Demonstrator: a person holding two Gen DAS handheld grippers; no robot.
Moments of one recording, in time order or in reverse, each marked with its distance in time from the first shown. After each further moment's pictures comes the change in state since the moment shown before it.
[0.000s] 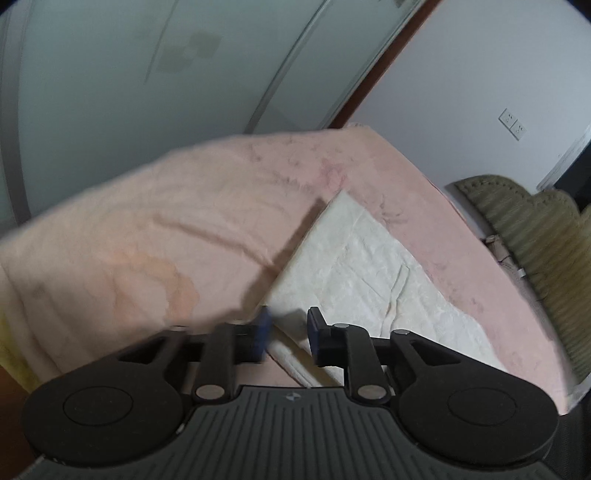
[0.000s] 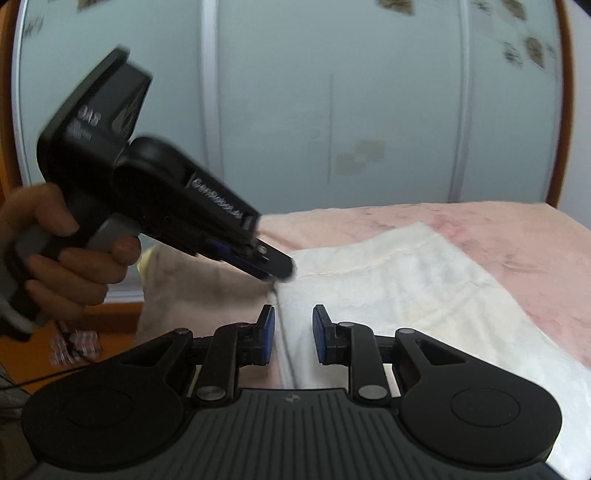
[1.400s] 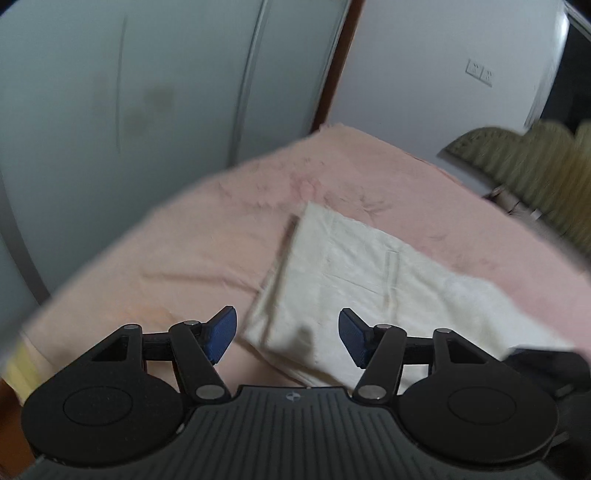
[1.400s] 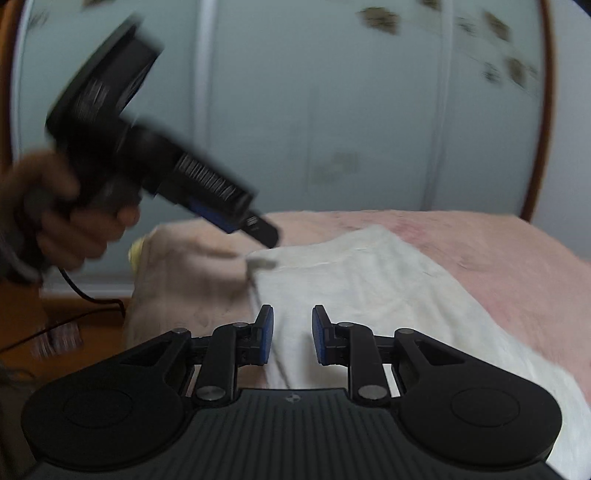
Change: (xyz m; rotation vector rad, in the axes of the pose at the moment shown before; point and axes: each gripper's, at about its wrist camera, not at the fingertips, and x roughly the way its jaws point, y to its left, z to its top) left arm -0.018 -0.031 0.002 0.228 -0.005 0.009; right arm -0.007 0.017 -0.011 -0.153 -0.029 -0.082
